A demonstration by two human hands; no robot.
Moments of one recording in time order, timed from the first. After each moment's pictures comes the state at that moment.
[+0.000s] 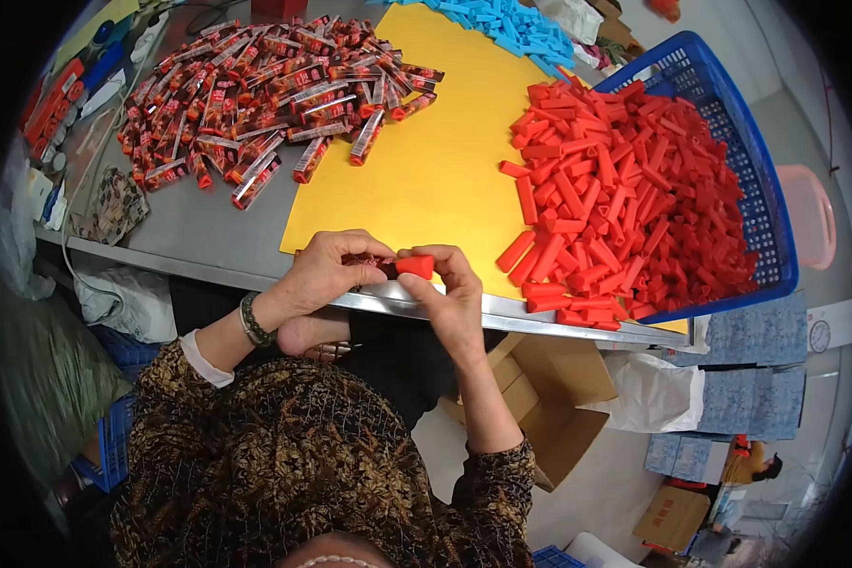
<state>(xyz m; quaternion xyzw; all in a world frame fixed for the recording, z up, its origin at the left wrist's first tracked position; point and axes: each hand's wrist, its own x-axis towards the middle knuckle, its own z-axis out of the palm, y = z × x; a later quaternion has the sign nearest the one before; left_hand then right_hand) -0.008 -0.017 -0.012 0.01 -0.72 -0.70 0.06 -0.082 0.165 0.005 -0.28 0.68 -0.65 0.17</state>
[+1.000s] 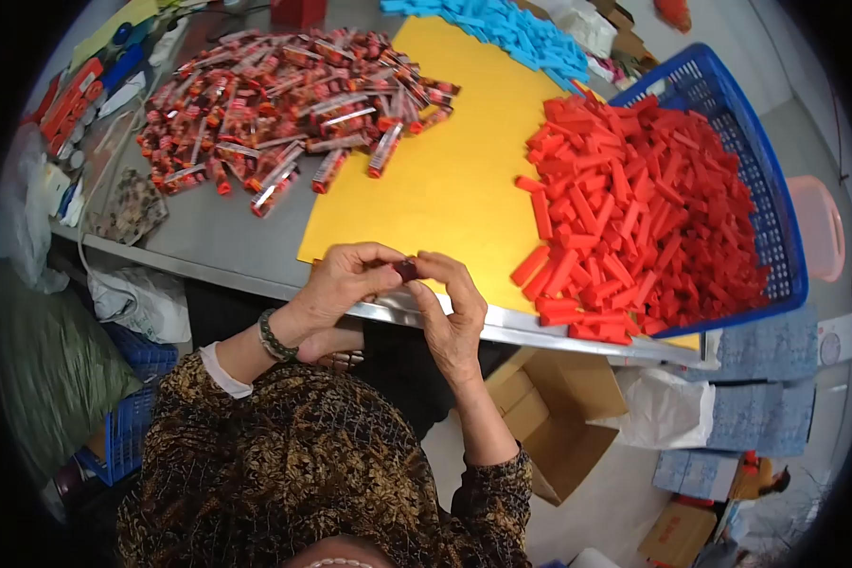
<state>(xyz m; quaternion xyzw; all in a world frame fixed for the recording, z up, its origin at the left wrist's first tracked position) 0.000 -0.010 -0.003 0.06 -0.57 -0.82 0.02 -0.068 0.153 0.010 -0.38 0.72 -0.57 -0.05</state>
